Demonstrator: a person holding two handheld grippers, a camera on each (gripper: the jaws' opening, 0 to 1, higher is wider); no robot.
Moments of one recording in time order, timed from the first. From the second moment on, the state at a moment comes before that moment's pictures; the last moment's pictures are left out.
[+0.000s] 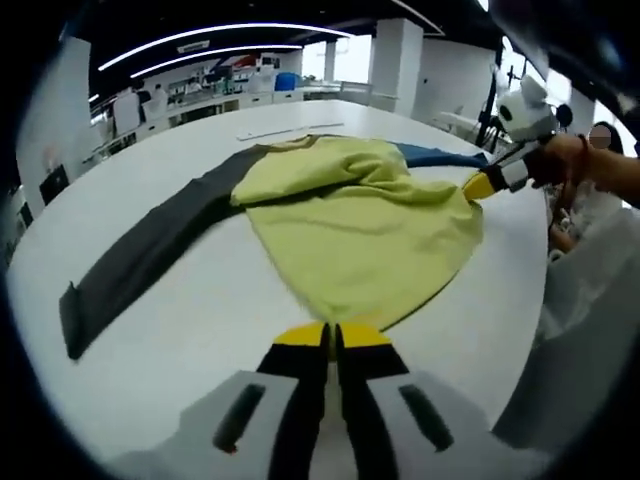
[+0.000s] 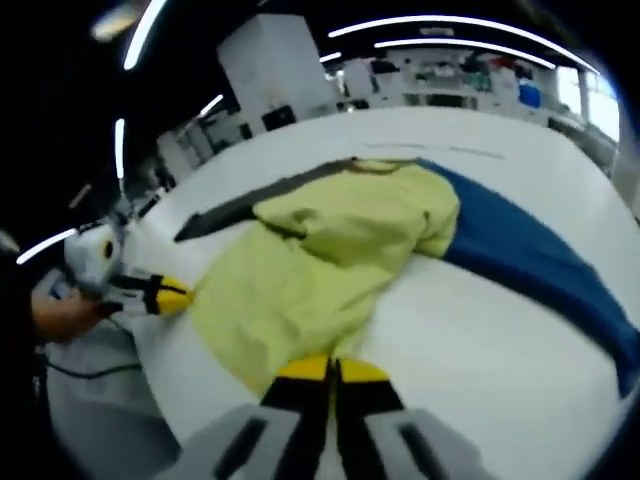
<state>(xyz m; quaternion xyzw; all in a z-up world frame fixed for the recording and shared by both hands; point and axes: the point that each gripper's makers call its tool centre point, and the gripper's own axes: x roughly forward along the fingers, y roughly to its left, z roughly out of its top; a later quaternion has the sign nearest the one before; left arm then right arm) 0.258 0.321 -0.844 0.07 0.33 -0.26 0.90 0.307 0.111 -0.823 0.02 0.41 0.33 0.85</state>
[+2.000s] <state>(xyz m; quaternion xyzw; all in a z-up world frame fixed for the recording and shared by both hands) 0.260 0.324 -0.844 0.03 0.35 -0.25 0.90 0.364 0.240 -0.842 -0.05 0.46 0.38 0.80</state>
